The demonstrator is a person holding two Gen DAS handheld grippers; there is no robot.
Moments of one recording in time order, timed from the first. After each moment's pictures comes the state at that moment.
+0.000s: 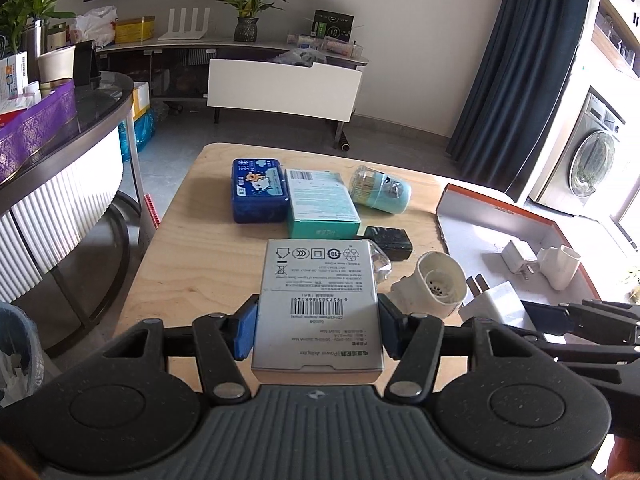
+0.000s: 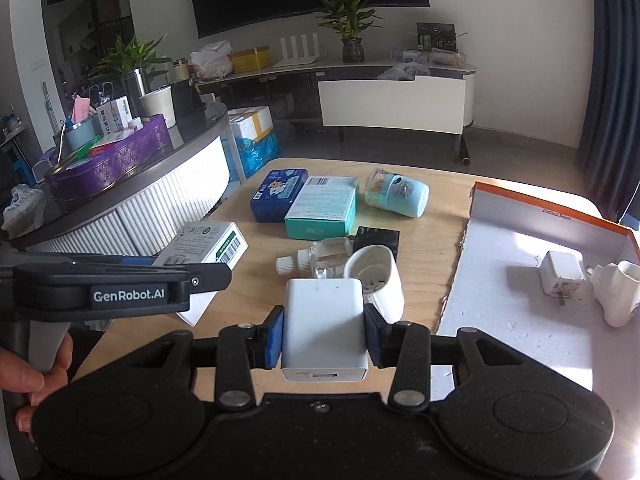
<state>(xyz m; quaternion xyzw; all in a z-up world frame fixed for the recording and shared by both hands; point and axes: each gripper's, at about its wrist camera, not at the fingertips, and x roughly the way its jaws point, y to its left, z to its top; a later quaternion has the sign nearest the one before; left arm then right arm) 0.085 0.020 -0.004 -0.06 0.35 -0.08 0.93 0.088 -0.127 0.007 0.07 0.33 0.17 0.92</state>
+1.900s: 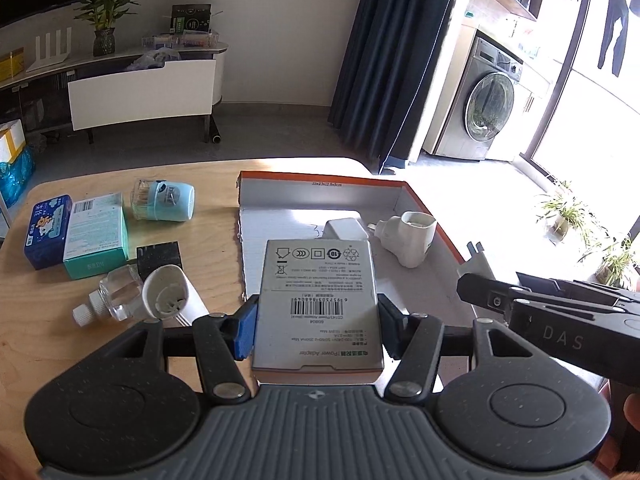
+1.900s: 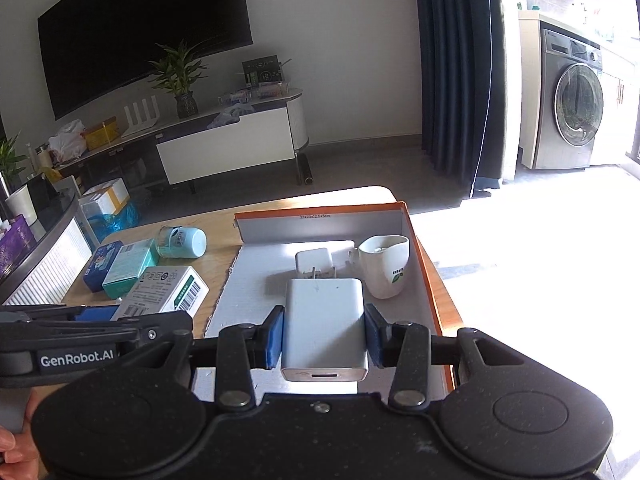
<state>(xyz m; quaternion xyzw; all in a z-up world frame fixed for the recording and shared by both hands) 0.099 -0.133 0.003 -0.01 0.36 -0.23 0.90 0.045 -0.285 0.005 0.16 0.31 -0.04 0.94</state>
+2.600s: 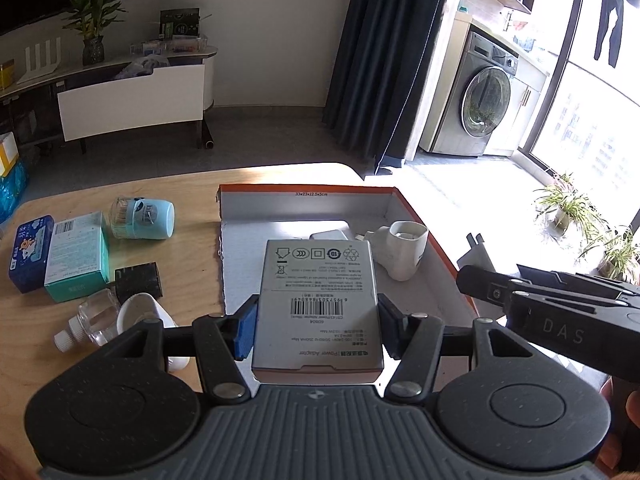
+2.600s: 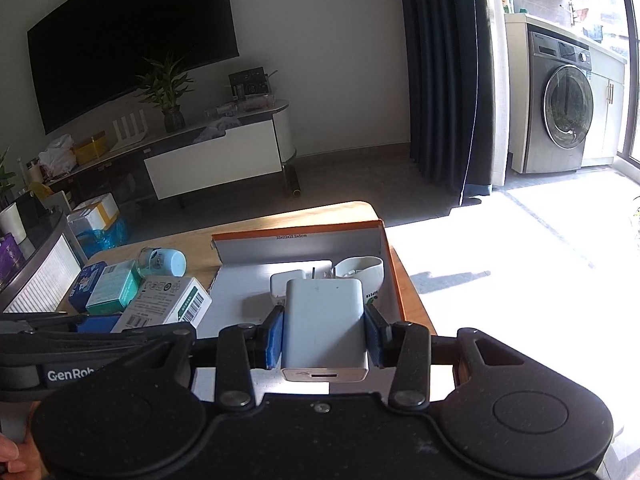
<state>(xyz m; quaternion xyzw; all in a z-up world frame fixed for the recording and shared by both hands) 0.112 -0.157 0.006 0.01 0.36 -0.23 0.90 0.057 -0.303 0.004 0.16 0.30 -0.04 0.94</state>
